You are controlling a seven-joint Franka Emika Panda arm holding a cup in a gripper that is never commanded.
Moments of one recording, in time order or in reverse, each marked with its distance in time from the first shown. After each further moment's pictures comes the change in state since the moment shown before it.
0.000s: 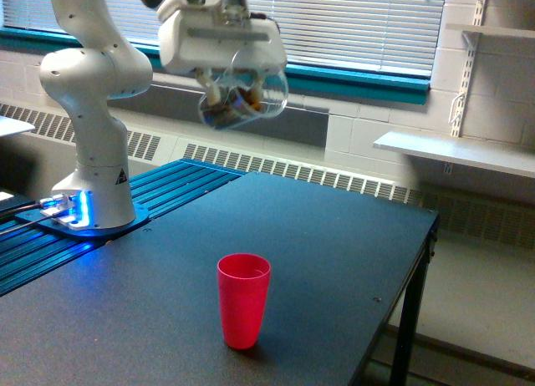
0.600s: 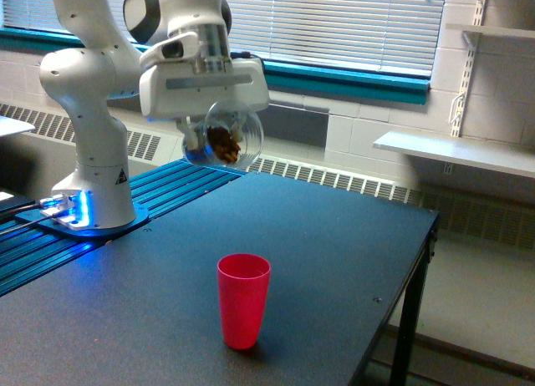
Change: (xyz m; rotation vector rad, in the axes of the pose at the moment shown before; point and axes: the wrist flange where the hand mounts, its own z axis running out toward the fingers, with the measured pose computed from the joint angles) arm -0.014 0.038 0.049 -0.057 -0.098 0.091
